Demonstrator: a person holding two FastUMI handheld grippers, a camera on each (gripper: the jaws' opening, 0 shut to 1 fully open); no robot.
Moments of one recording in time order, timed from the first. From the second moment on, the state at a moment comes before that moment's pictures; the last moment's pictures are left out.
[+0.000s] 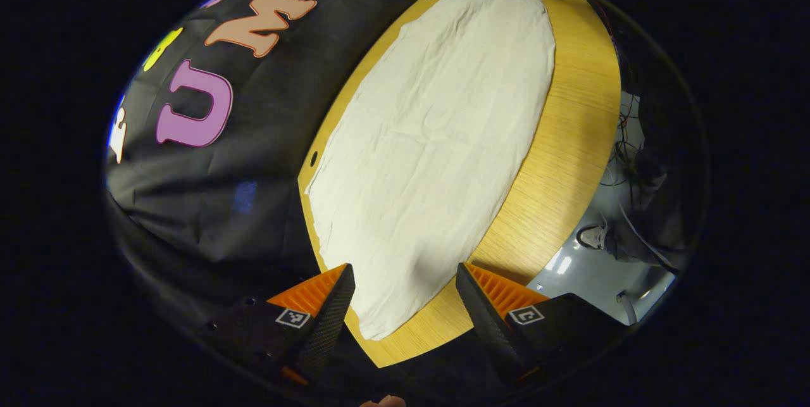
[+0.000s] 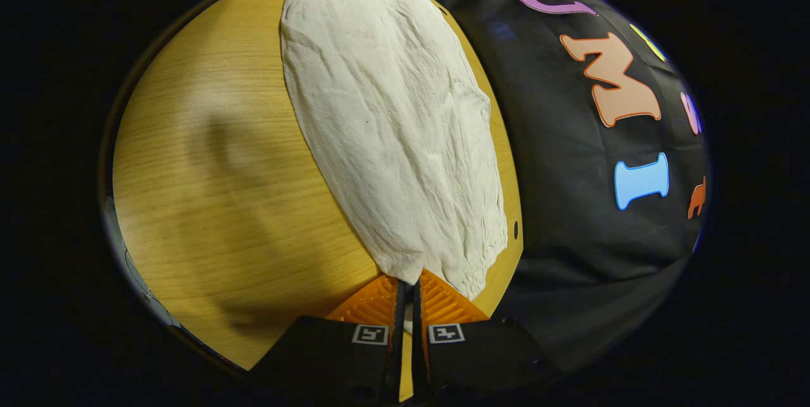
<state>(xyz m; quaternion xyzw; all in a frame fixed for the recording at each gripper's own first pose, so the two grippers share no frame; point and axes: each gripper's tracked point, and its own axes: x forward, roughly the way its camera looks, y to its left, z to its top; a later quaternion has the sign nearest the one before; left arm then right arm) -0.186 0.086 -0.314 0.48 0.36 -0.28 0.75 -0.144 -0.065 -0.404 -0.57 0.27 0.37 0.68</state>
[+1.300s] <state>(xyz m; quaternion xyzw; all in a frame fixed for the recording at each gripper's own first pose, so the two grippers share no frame) -0.158 0.076 -0.360 0.51 0.39 -0.34 0.69 -0.142 -0.066 -0.404 -0.58 0.27 0.35 0.69</state>
